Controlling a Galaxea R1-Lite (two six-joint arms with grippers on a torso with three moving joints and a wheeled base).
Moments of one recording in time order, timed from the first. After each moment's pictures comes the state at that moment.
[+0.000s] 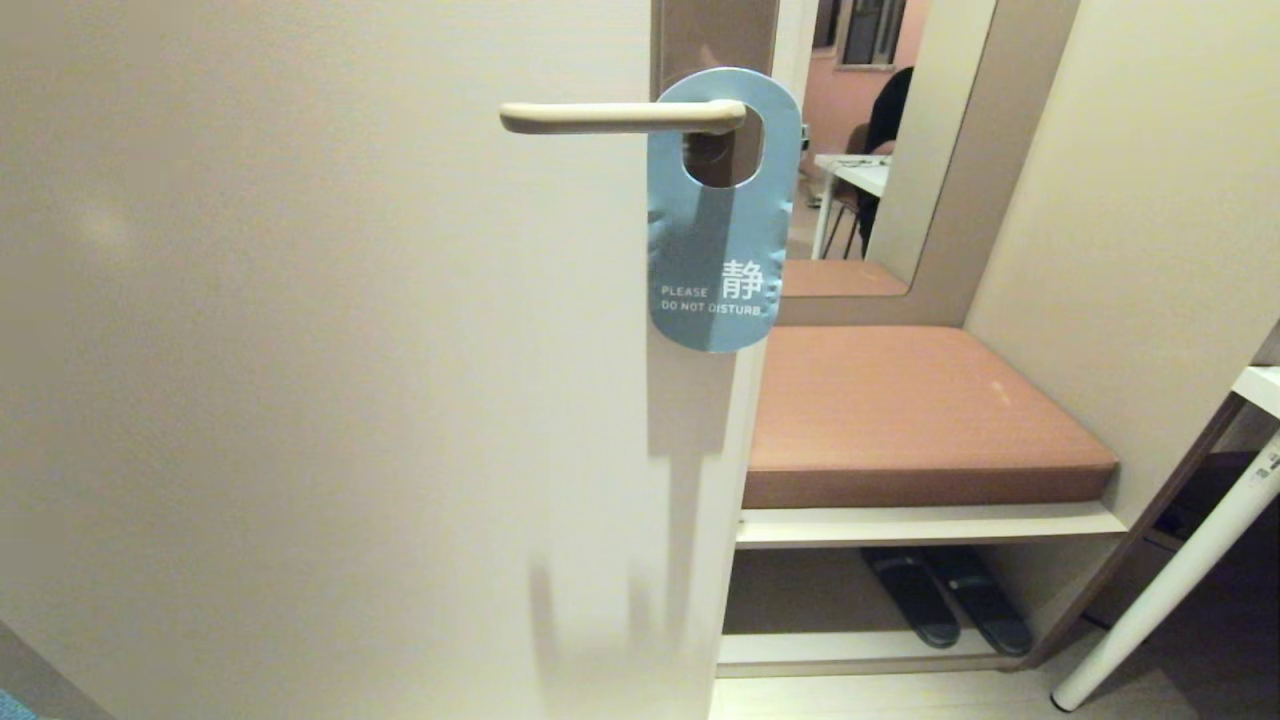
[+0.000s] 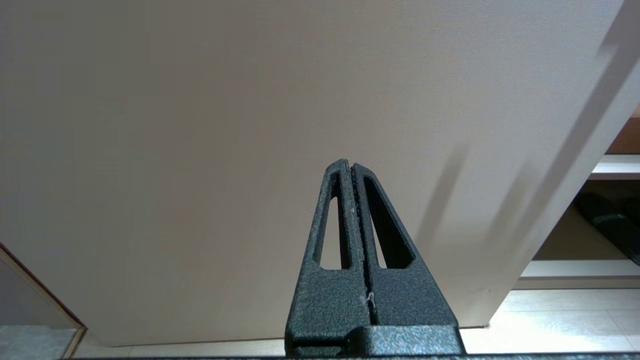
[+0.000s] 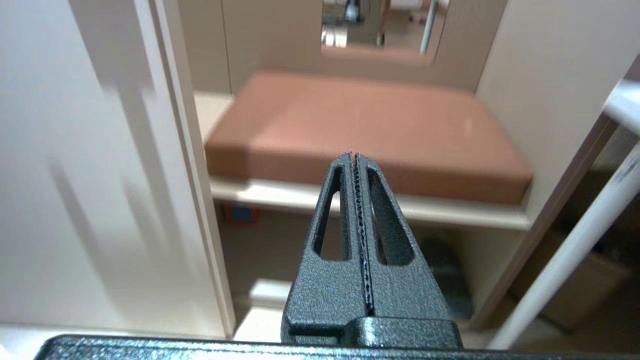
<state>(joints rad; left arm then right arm) 0.01 0.00 0.00 0.00 0.01 -0.03 0.00 0.07 -0.29 0.15 0.07 -0.01</state>
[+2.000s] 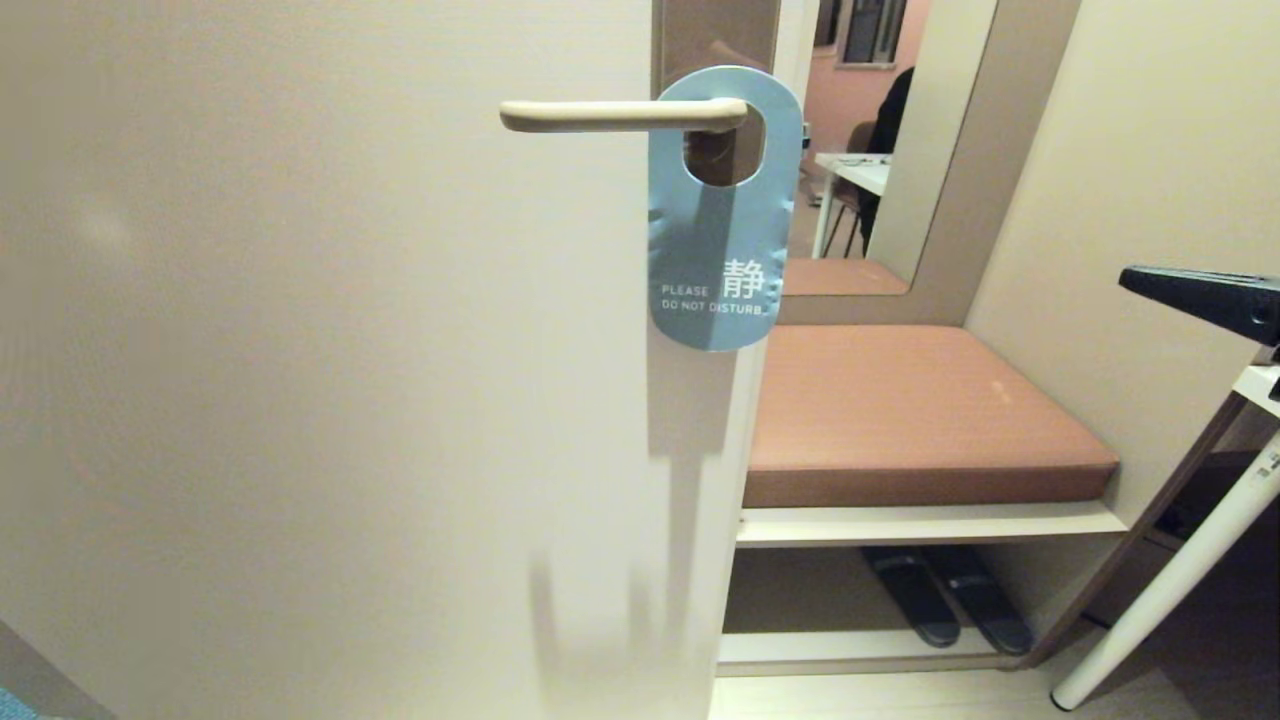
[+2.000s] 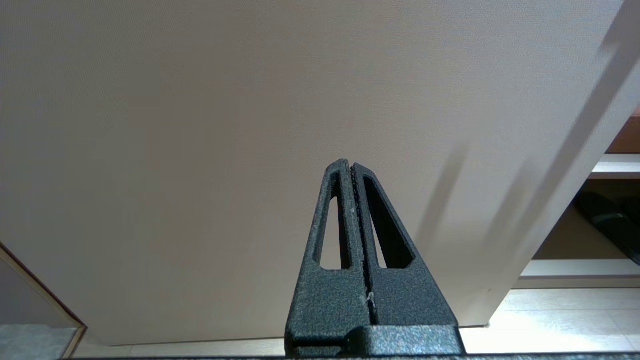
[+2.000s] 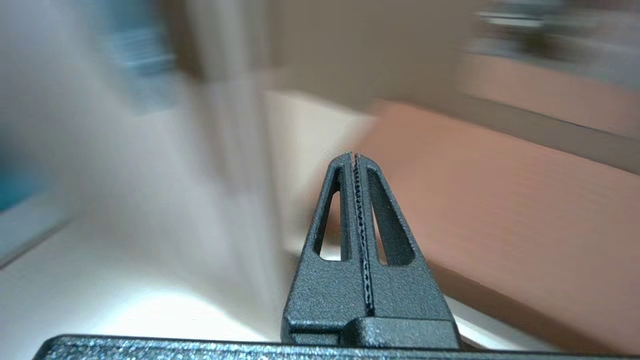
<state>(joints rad) 0.01 0.00 0.00 0.00 0.01 -0.03 0.00 1.18 -0.86 -0.22 0.57 -0.03</state>
